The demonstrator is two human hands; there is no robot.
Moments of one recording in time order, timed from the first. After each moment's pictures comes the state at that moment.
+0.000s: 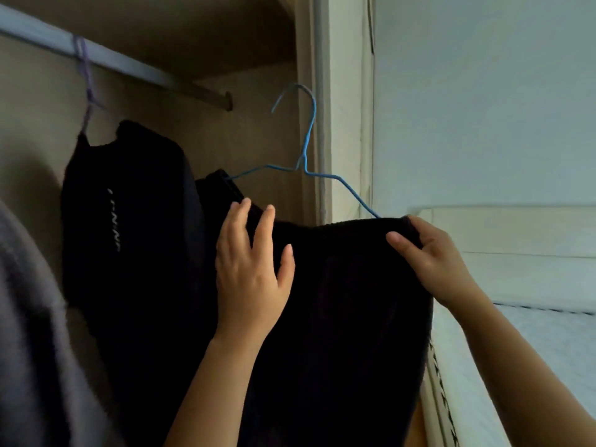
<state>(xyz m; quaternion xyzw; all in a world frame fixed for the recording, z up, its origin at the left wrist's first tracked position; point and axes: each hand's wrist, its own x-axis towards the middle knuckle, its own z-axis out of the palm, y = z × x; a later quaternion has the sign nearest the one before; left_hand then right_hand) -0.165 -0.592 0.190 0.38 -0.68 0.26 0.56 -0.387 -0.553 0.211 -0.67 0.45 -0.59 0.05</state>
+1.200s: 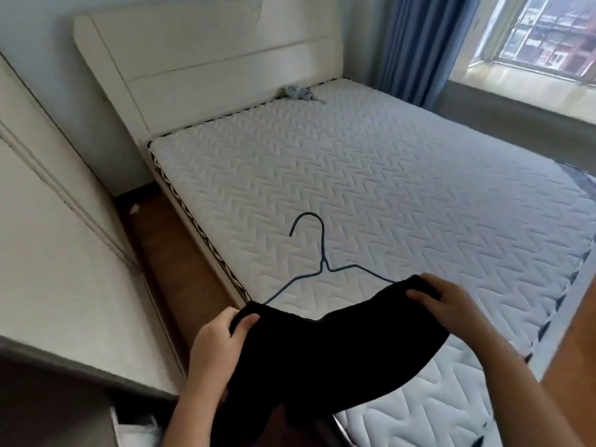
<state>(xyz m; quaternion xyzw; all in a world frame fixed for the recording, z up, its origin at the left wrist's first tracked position) -0.355 -0.436 -0.121 0.28 -0.88 -0.38 0.09 -0.521 -0.138 -0.088 -0.13 0.92 -0.36 0.10</state>
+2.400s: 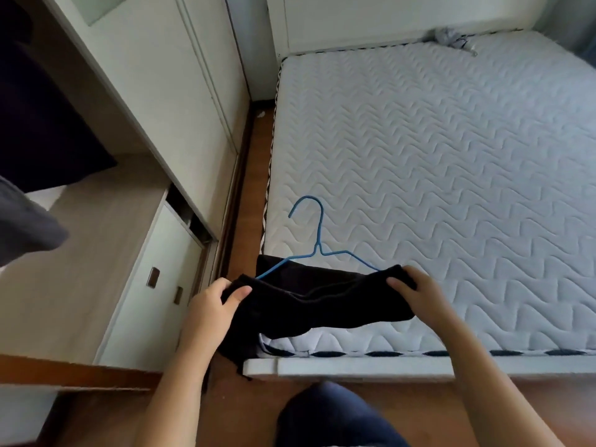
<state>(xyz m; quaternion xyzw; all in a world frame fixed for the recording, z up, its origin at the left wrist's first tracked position) -0.311 0.037 -0.145 0.57 -0.76 -0.28 0.14 -0.610 0.177 -0.189 -0.35 0.81 -0.35 0.31</state>
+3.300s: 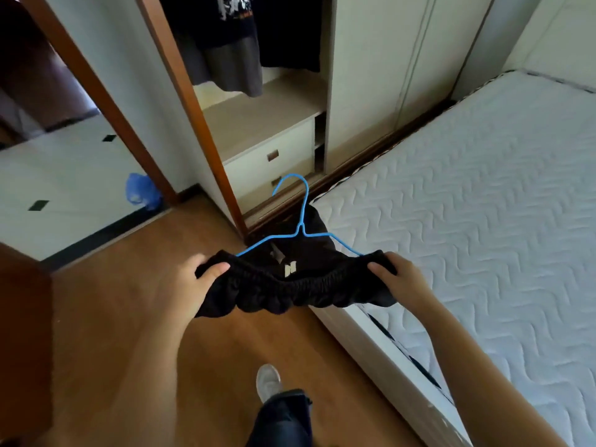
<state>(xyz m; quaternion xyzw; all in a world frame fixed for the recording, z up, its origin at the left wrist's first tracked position) -0.411 0.464 -0.089 0.85 -0.42 -0.18 0.27 -0.713 0.329 -0.129 -0.67 0.59 -0.18 0.42</state>
